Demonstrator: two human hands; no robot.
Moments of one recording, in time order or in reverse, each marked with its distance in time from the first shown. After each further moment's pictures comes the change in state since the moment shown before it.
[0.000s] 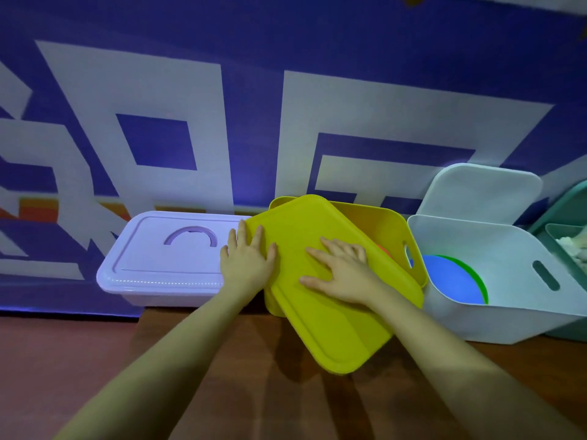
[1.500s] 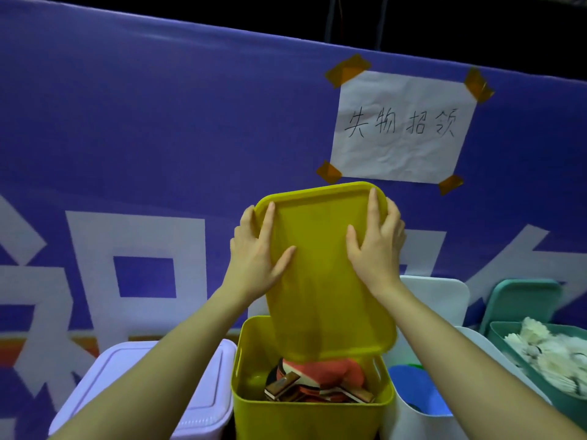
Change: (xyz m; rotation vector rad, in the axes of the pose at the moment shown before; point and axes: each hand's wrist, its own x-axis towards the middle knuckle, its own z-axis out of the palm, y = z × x) left_hand 0.046 0.121 -0.180 -0.218 0.628 0.635; right_hand -0.013 0.015 -0.219 0.068 1.267 0.131
